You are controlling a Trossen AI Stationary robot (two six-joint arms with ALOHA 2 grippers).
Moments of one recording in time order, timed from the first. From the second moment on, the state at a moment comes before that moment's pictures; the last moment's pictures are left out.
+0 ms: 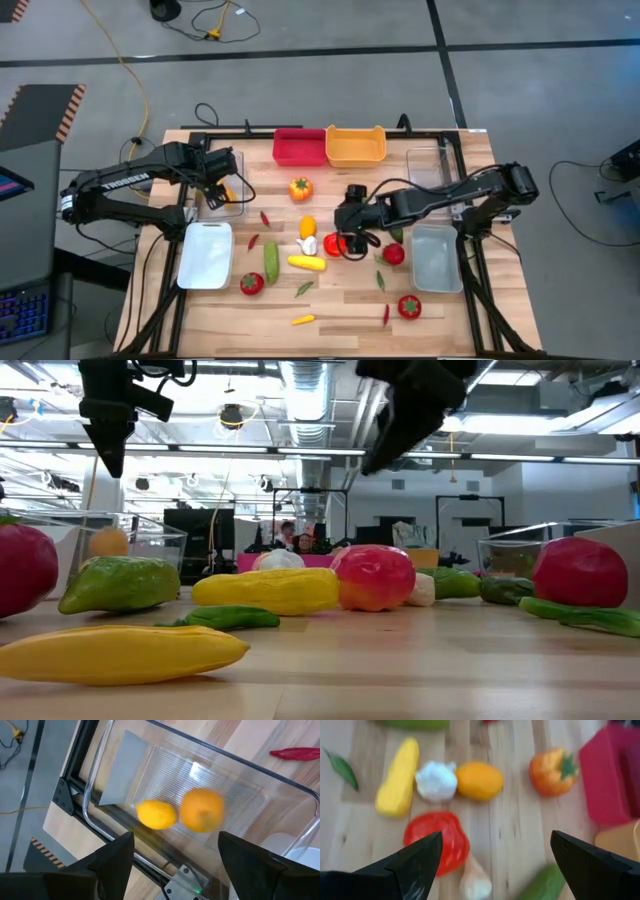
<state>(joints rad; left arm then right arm) 0.36 1.07 1.08 -1.45 -0.35 -0.18 0.15 1.61 1.26 -0.60 0.31 0.00</state>
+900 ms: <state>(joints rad) 0.36 1.07 1.08 -1.42 -0.34 -0.18 0.11 1.91 1.25 -0.82 0.26 -0.01</state>
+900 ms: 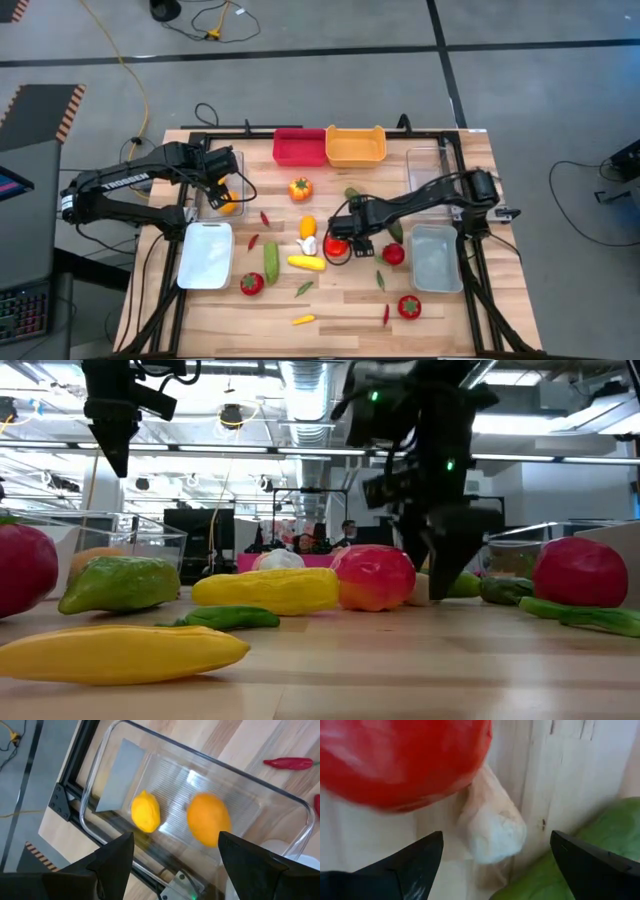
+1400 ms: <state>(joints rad) 0.36 1.07 1.08 -1.41 -0.34 -0.18 0.10 1.92 1.26 -0.81 0.26 -0.01</state>
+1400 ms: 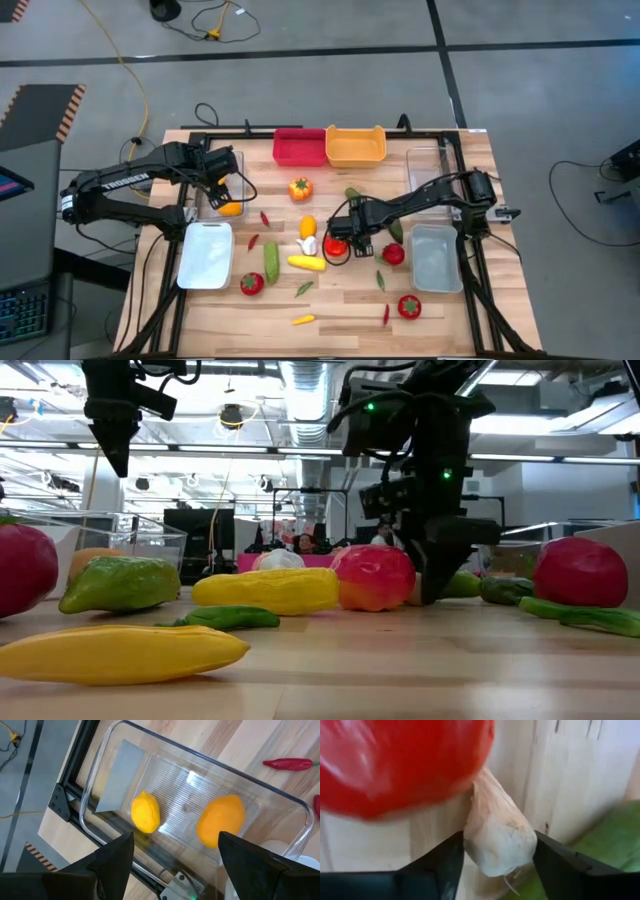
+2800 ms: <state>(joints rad) 0.35 1.07 1.08 -1.39 -0.35 -0.18 -0.23 1.29 1.21 -1.32 0.45 0.42</state>
